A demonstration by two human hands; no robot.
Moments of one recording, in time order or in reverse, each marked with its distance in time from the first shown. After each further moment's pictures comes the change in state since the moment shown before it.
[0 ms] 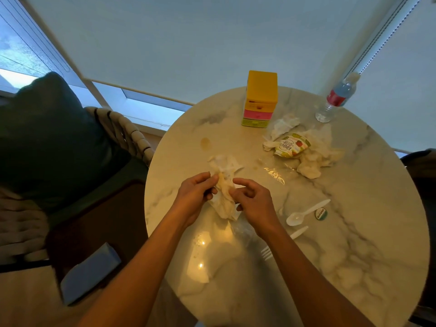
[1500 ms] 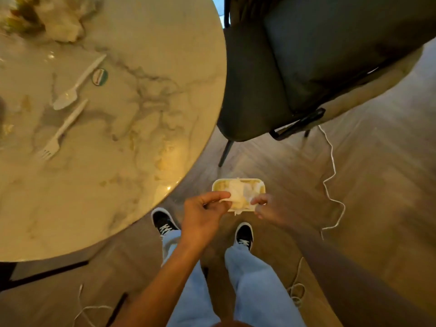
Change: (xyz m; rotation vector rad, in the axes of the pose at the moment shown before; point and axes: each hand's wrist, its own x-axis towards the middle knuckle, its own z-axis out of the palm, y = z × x) left_hand -0.239 -0.342 0.309 0.628 -0.221 -0.211; right_hand -0.286 0.389 -0.367 -0.323 0.115 0.601
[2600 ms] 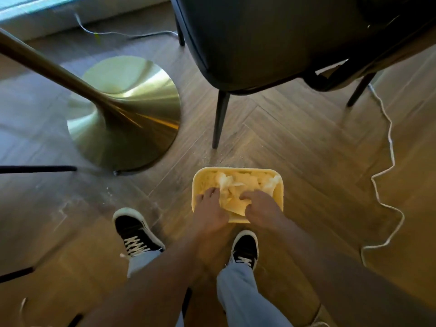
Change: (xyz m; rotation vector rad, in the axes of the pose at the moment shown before) left_hand 0.283 -0.300 0.118 0.914 -0.291 -0.070; right_hand 0.265 0.160 0.113 -0.308 -0.088 -0.159
